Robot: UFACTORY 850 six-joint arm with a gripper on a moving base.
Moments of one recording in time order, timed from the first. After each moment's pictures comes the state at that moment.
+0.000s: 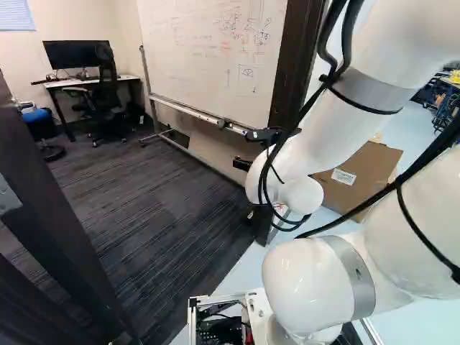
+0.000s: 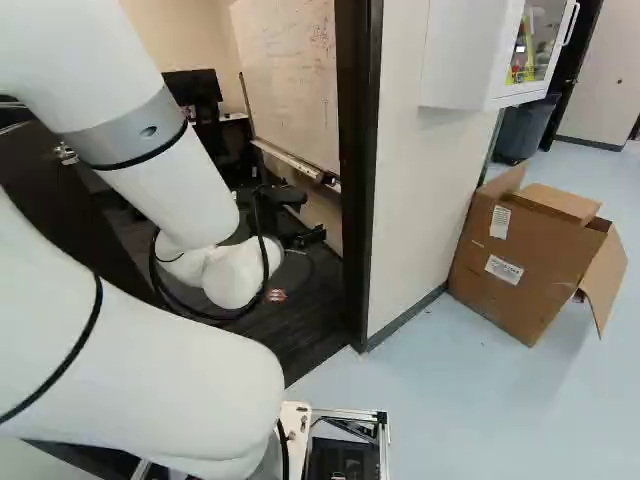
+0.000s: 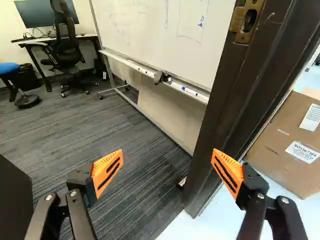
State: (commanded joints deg) arm 0.0 16.0 -5.0 0.0 50.0 0.0
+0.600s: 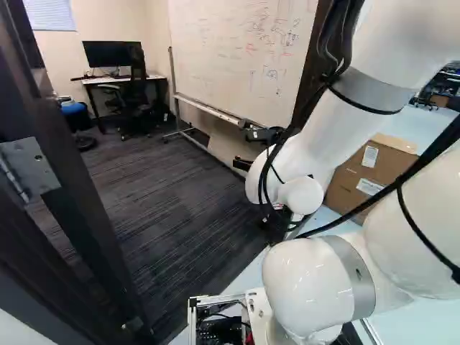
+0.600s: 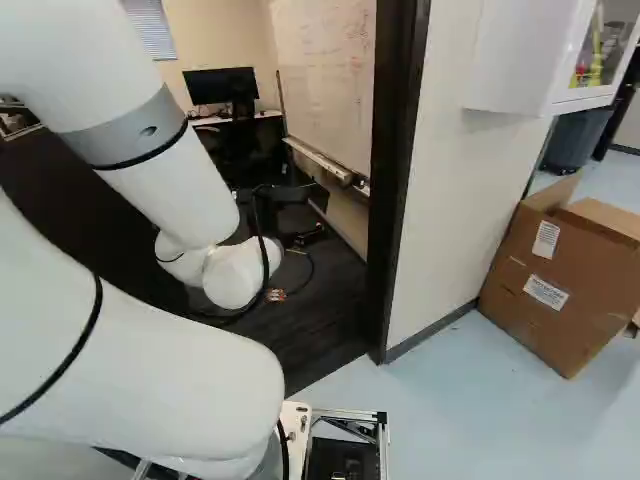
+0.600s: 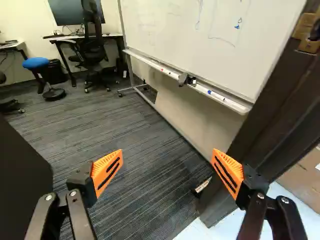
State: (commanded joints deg) arm 0.0 16.0 -5.0 0.0 50.0 0.0
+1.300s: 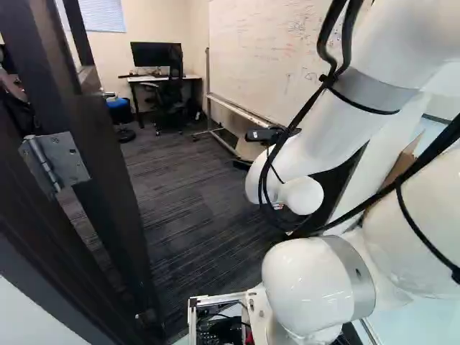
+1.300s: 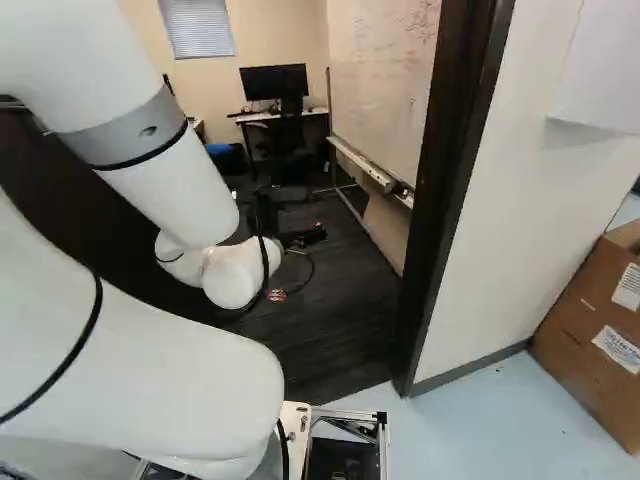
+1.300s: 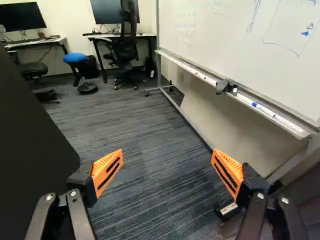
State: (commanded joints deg) arm 0.0 16.0 -5.0 0.0 50.0 0.0
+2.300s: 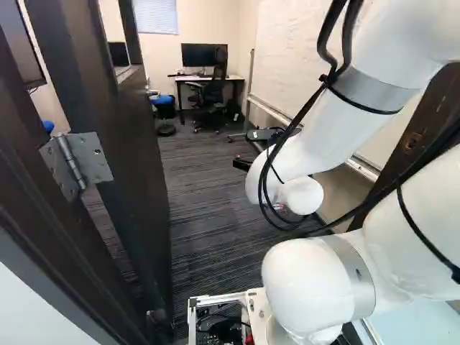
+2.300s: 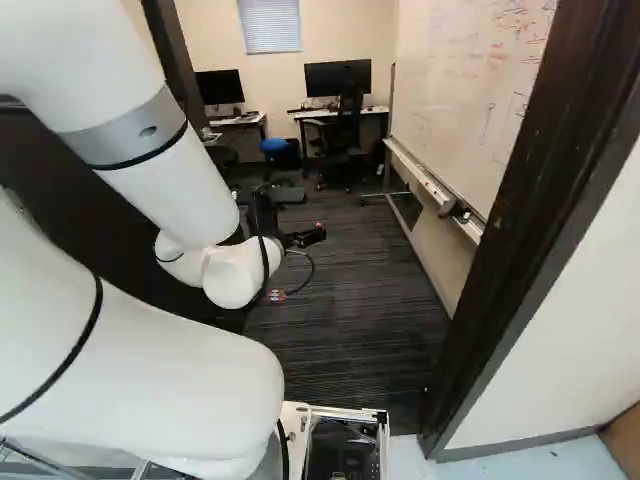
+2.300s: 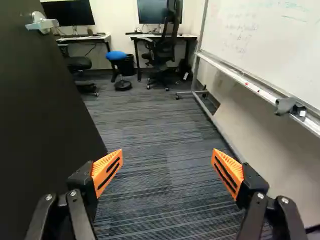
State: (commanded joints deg) arm 0.0 16.0 -5.0 0.0 50.0 0.0
